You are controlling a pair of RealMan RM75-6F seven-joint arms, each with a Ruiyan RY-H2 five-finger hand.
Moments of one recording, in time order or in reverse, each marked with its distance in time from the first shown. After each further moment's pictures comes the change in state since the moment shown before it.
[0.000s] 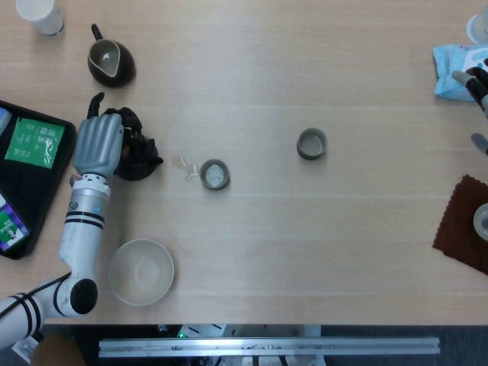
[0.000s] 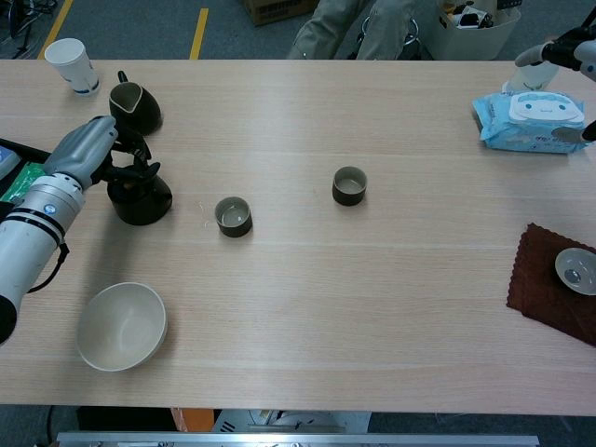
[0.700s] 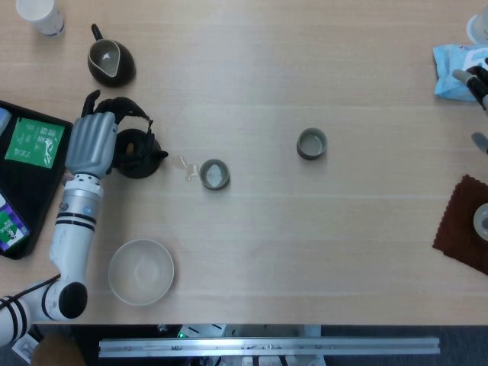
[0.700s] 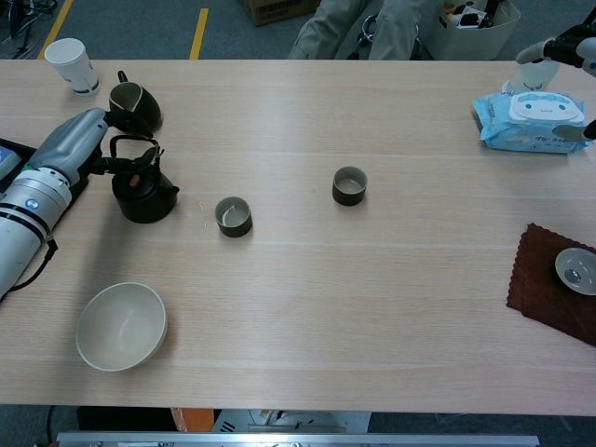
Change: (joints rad) left arm 0.014 0.072 0.007 -0.089 0.016 0.017 -0.033; right arm -0.003 0.009 0.005 -0.011 -0.003 0.007 0.007
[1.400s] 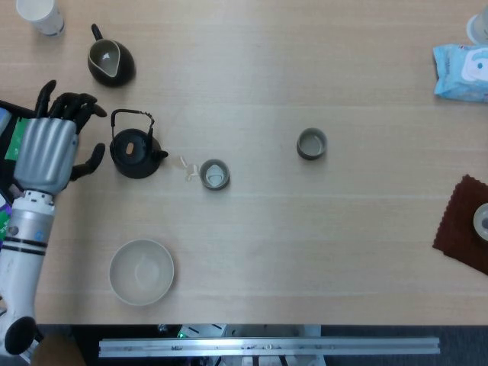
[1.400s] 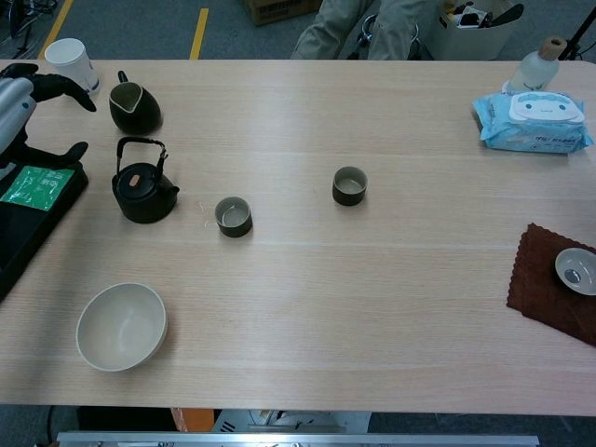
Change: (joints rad) left arm 0.096 0.241 0.101 -0.186 0.215 0.202 0.079; right arm -0.171 0.029 -0.028 -0.011 -0.061 0.218 0.120
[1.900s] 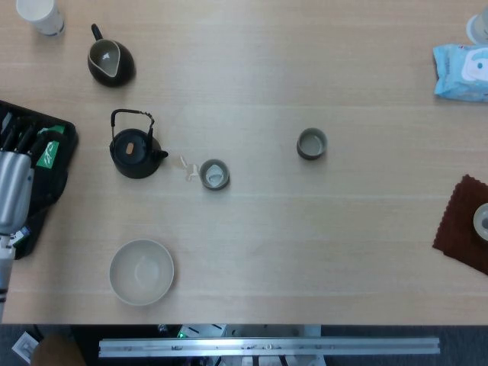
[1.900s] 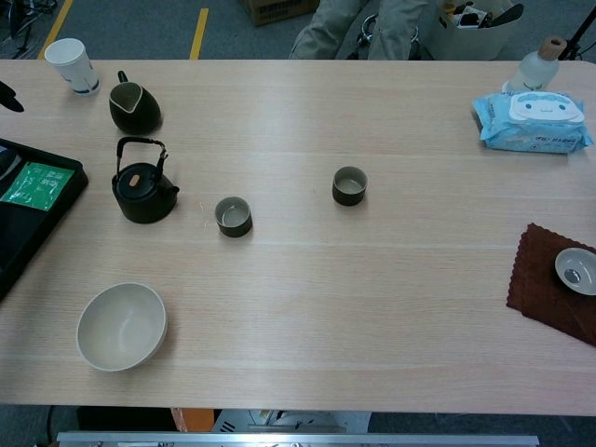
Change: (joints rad) left arm 0.148 0.168 0.094 -0.174 0.139 0.191 -0.002; right arm -0.202 -0.055 -0.057 0.116 -0.196 0.275 0.154
